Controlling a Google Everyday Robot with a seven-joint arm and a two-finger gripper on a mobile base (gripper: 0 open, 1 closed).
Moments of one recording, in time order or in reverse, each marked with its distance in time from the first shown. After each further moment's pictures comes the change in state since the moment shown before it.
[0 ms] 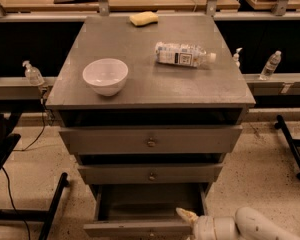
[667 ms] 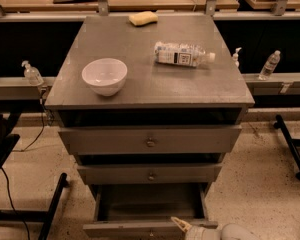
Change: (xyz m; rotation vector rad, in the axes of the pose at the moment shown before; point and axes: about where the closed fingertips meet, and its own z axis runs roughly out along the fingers) arm 0.069 -0.024 0.033 0.202 0.223 -0.316
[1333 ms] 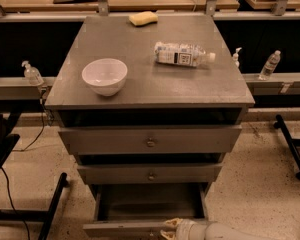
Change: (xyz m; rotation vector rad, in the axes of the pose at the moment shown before) arm 0.010 -0.034 0.036 0.159 0.125 0.019
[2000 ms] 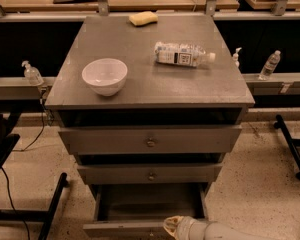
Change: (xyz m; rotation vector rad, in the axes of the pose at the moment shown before) arm 0.003 -0.023 0.002 0.087 0.020 -0.003
